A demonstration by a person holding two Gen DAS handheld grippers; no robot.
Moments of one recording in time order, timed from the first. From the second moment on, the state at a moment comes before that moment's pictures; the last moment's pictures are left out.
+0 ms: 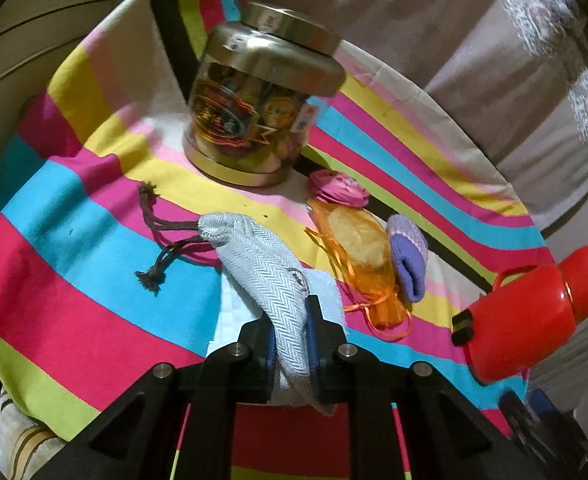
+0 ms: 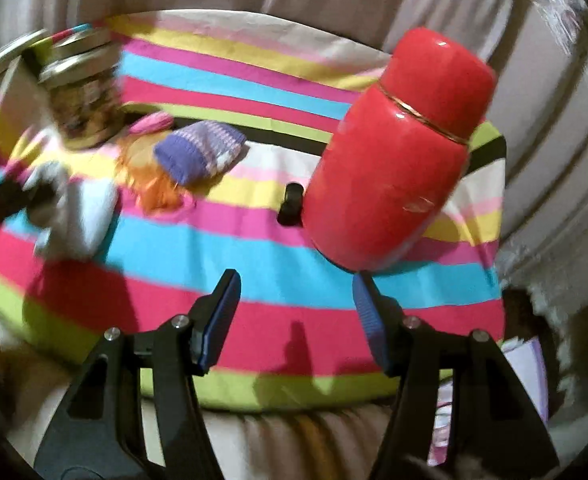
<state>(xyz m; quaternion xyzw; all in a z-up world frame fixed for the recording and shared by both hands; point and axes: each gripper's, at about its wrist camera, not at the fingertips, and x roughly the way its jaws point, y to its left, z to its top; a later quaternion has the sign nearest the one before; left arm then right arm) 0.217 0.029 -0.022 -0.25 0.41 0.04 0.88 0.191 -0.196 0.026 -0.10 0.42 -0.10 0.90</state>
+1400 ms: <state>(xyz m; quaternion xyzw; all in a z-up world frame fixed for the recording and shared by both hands) 0.220 0.057 -0.043 -0.28 0.40 0.07 0.87 0.330 -0.233 -0.054 0.18 0.43 -0.36 0.81</state>
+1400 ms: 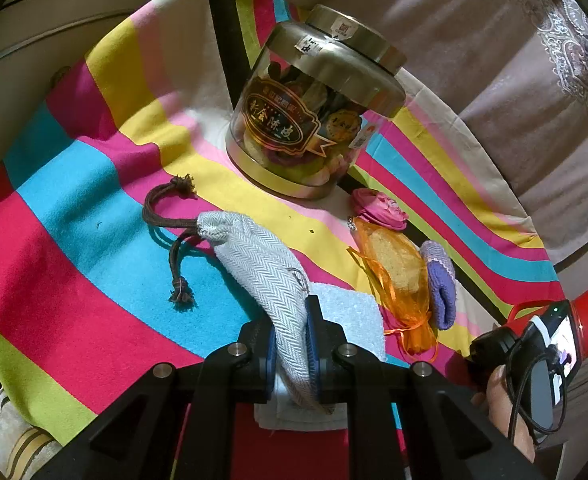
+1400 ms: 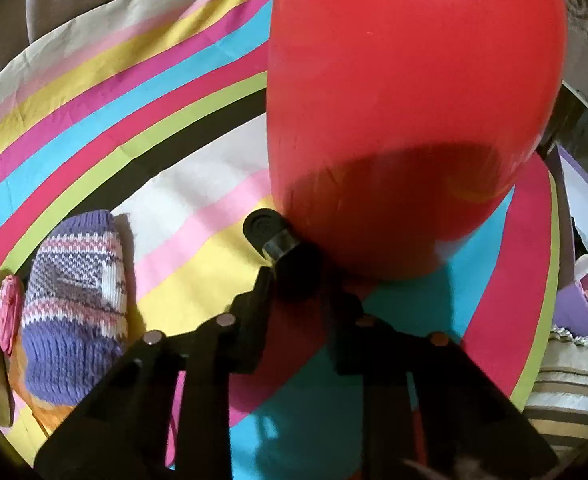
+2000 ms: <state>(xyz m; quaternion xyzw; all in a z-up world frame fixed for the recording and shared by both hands) 0.203 0.035 -0.011 -0.27 0.34 0.02 0.90 0.253 -0.255 -0.016 0.21 0.40 -0.28 0.85</state>
